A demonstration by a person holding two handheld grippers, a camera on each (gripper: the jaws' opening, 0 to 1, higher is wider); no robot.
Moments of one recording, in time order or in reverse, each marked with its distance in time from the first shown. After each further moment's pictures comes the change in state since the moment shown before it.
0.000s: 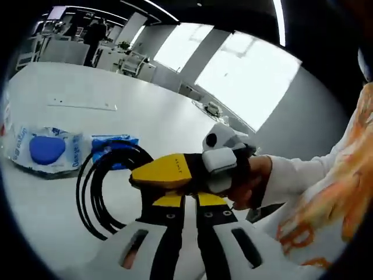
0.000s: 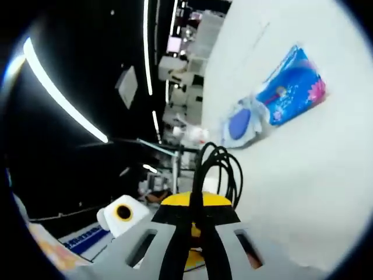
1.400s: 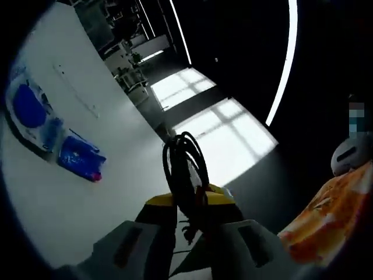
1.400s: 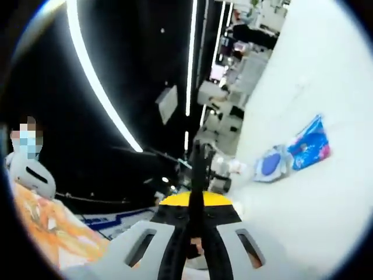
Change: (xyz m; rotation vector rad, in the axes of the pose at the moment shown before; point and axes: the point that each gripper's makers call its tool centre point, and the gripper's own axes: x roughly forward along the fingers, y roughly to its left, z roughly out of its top) left arm -0.020 -0.021 0.059 -0.434 -0.341 -0.271; right arm -0.080 0.065 0.019 -0.259 -0.119 0.164
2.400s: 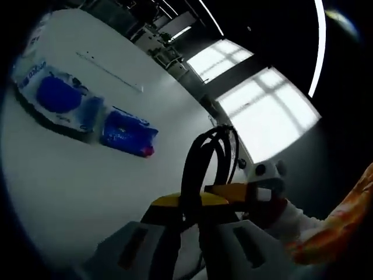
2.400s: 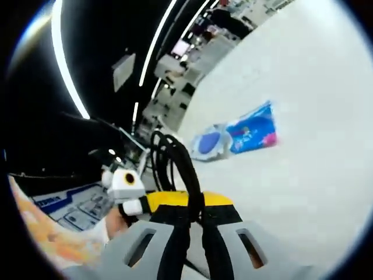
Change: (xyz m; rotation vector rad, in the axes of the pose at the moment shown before) left arm -0.002 0.096 -0.047 0.051 0.244 0.377; right arm -0.003 -0.105 -0.039 -0.078 0.204 -0.397
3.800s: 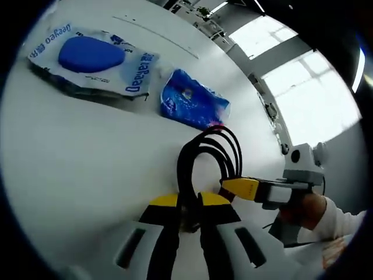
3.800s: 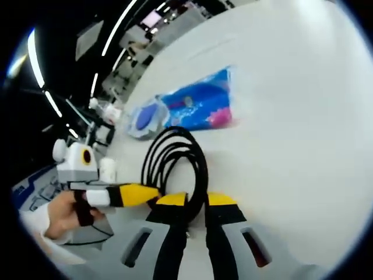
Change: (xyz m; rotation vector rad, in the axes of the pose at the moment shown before) left arm 0.029 0.095 -0.029 -0.081 0.185 0.295; right arm 0.045 -0.097 -0.025 -0.083 0.169 -0.322
